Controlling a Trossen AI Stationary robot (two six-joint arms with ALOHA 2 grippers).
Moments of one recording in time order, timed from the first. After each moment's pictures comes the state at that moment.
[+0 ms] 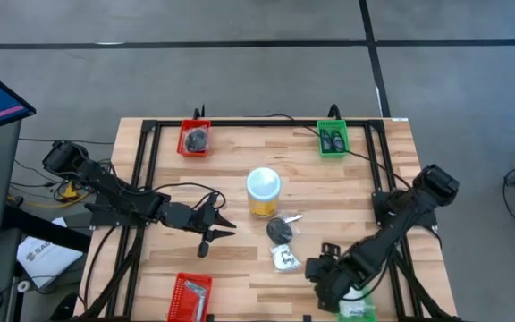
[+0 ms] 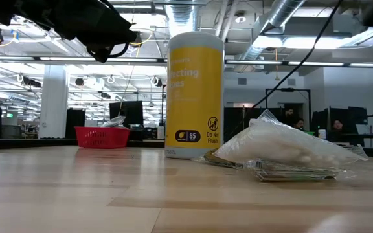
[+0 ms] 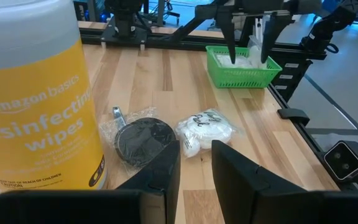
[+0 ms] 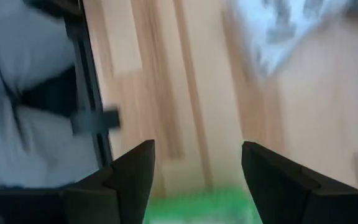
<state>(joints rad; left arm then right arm) -0.41 1.25 0.51 0.41 -0.29 -0.20 0.77 1.72 1.28 -0.79 0.11 0.95</state>
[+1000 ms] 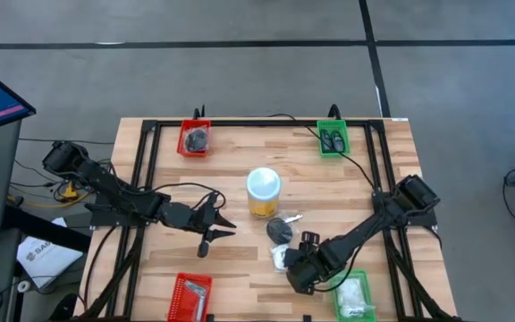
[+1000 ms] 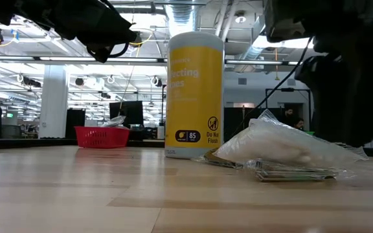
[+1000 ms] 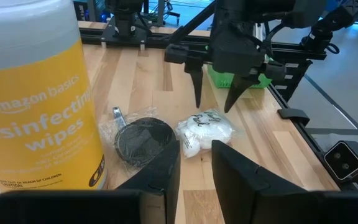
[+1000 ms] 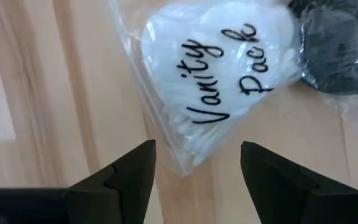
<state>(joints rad) -0.41 1.25 0.51 0.41 -0.29 -0.20 0.61 1.92 1.28 -0.71 0.21 0.76</state>
